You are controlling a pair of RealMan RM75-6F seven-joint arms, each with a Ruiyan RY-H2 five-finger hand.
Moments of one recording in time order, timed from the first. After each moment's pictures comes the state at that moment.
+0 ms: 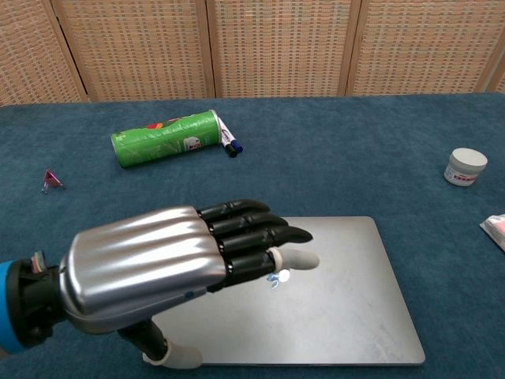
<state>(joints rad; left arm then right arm) -0.59 -1.62 0.02 -1.55 2.00 0.99 0.30 -0.04 -0.98 0.06 -1.84 -1.54 1.61 0.02</state>
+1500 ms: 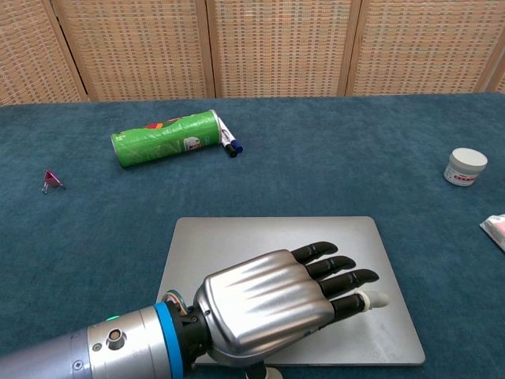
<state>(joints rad) -0.70 -1.95 -0.01 -1.36 1.73 0.87 0.56 -0.03 -0.97 0.07 -1.83 -1.52 1.58 0.06</state>
